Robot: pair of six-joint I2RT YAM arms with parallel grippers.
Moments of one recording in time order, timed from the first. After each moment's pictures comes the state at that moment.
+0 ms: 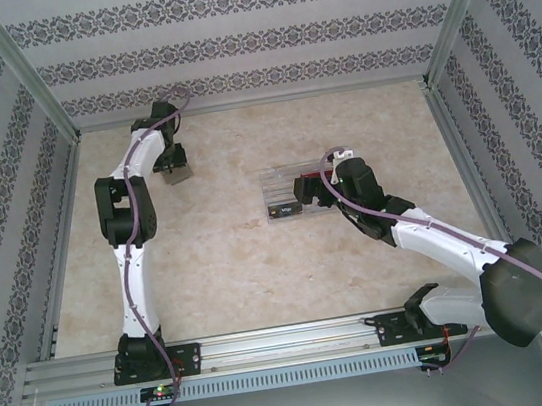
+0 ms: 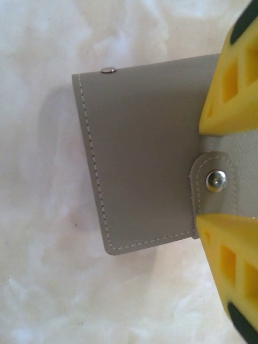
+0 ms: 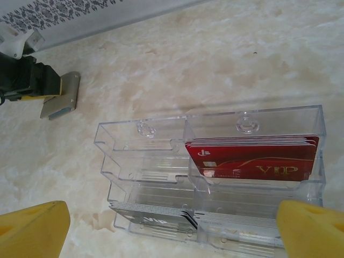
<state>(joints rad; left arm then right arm) -0.07 2.43 2.14 -0.98 -0.21 -0.24 0.52 1.20 0.67 0.01 0.04 0.52</state>
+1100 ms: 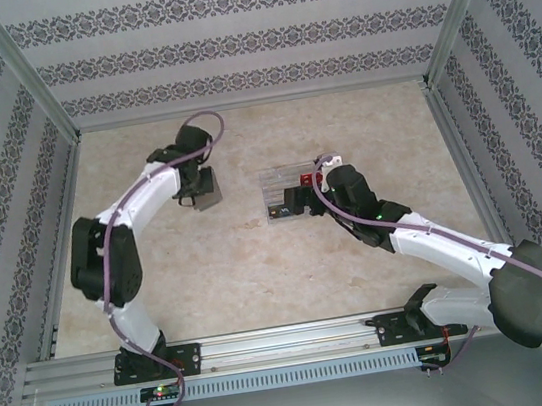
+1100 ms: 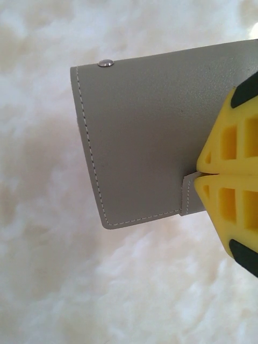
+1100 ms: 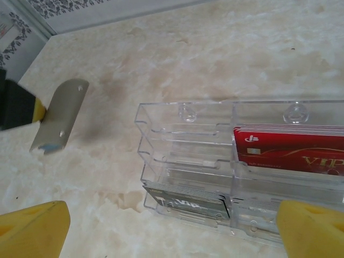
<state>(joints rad) -0.36 1.76 1.39 -0.81 -0.21 -0.38 0.62 1.17 0.69 -0.03 0.07 0.50</state>
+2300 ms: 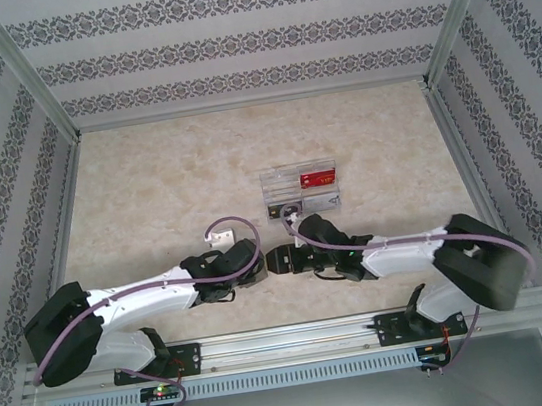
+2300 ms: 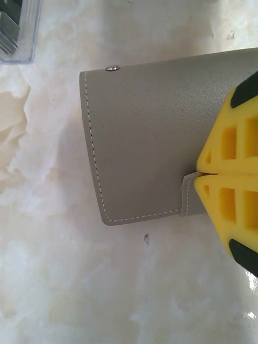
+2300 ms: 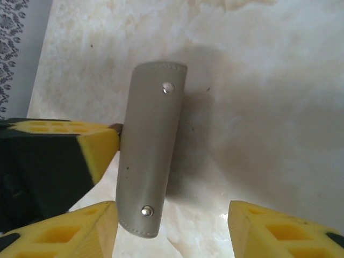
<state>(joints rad) -0.99 1.32 0.65 -0.45 -0.37 -1.08 0.89 1.46 0.47 0.33 -0.29 0.88</state>
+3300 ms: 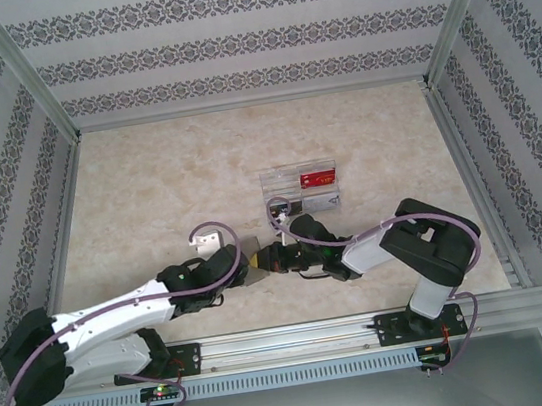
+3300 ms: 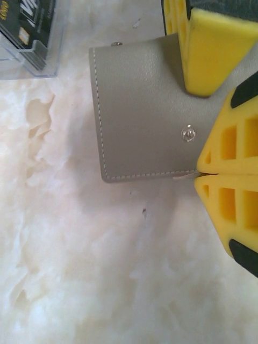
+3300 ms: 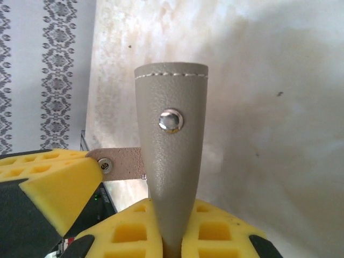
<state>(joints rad) -1.00 1.09 0.58 -0.52 -0.42 -1.08 0.87 1.69 0.49 0.71 -0.44 1.07</state>
